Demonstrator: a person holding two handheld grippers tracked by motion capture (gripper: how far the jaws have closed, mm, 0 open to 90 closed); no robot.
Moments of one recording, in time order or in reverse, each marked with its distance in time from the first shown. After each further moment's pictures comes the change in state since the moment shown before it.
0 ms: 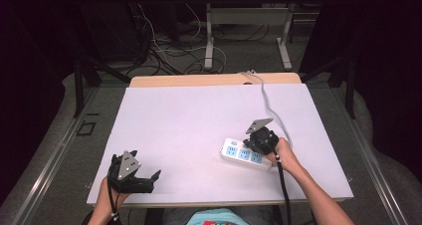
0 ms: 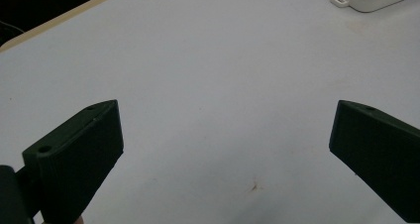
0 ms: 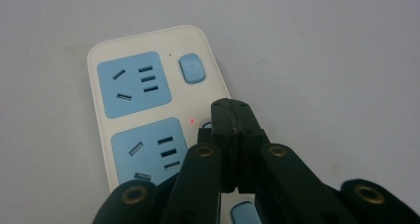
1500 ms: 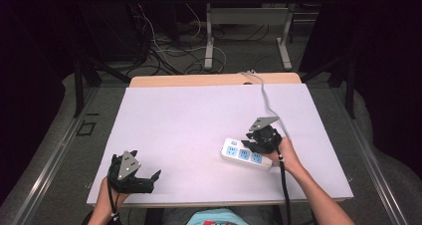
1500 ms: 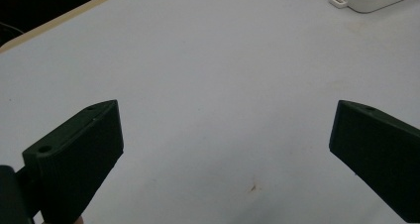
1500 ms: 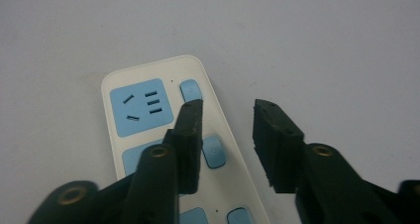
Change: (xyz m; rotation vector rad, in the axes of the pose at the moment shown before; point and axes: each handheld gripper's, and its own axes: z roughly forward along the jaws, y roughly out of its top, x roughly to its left) left arm 0.000 0.000 0.000 -0.006 0.001 0.002; right arm -0.001 0.002 -0.014 -0.091 -0.009 0.046
